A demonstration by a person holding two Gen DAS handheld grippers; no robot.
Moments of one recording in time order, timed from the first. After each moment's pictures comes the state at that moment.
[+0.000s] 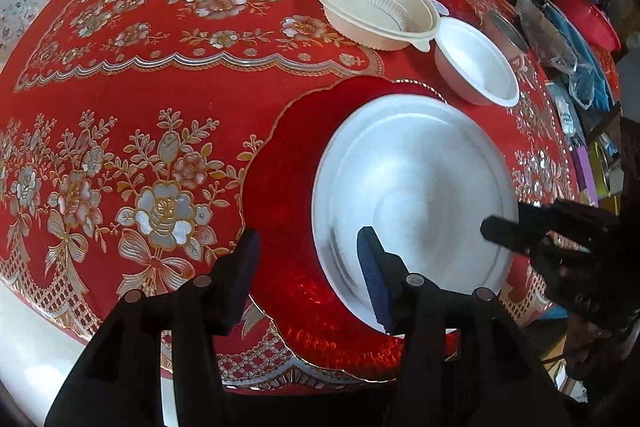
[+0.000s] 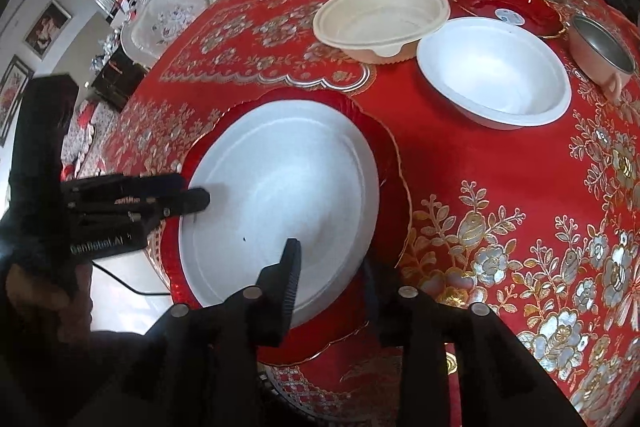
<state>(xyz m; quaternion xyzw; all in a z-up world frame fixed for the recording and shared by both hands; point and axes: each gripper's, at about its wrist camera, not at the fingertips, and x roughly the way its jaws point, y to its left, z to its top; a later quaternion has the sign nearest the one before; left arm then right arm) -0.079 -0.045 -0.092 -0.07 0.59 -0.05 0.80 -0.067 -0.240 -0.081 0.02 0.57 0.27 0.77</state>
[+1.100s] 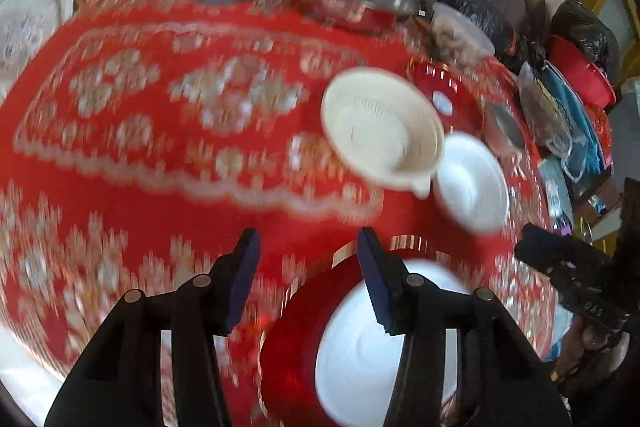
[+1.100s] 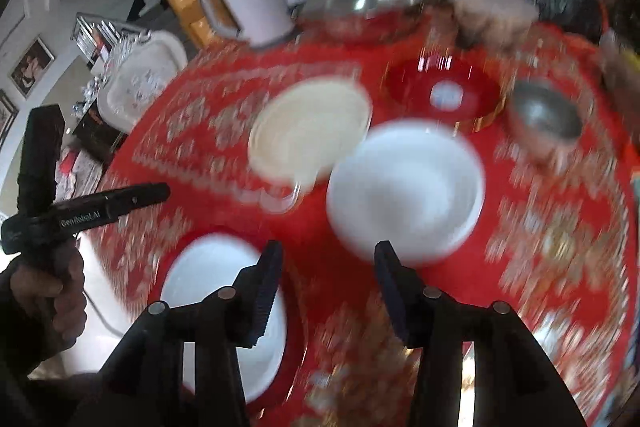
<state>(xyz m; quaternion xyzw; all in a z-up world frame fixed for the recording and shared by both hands) 0.010 -0.027 -0.042 -0.10 0.52 -0.05 0.84 0.011 -0.290 -0.021 0.05 0.50 0.21 0.84</state>
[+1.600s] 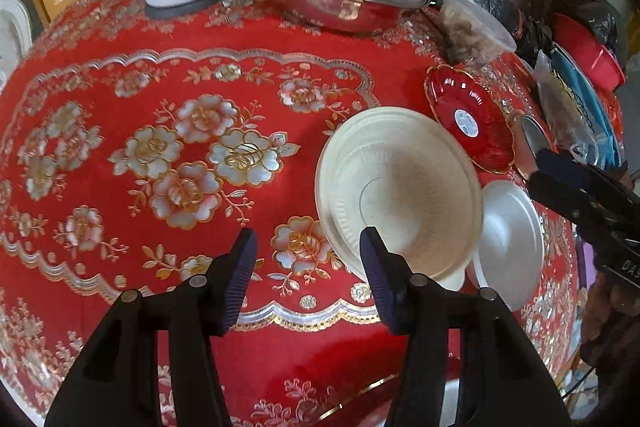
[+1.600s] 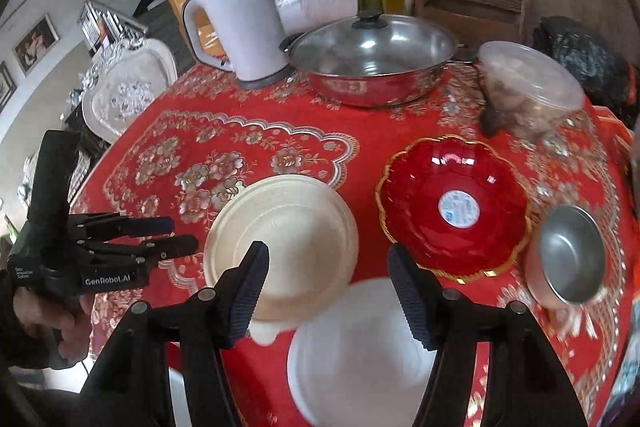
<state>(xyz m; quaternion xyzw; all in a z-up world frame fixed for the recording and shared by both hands) 0.111 -0.036 -0.083 -0.06 0.55 -0.07 0.83 0.129 -0.249 -0.036 -0.01 0.47 0.23 0.85</state>
